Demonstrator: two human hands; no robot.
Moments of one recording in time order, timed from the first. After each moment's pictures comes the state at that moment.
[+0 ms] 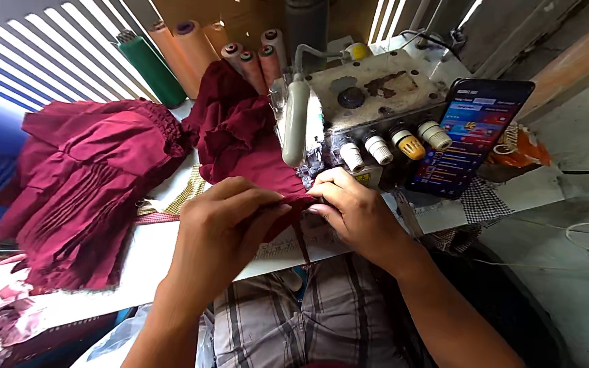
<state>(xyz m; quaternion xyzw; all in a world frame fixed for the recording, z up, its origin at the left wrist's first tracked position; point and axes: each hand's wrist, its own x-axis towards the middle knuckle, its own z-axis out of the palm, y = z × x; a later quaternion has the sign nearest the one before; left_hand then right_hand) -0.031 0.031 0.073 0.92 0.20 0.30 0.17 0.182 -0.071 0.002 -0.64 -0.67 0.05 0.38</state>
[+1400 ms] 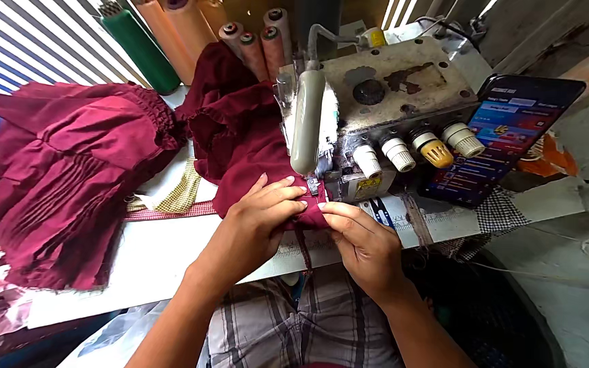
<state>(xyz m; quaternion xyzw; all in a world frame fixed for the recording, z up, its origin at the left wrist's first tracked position) -0.016 0.054 0.008 0.95 0.11 0.23 0.18 0.158 -0.091 -0.043 -0.60 -0.60 0.01 0.53</state>
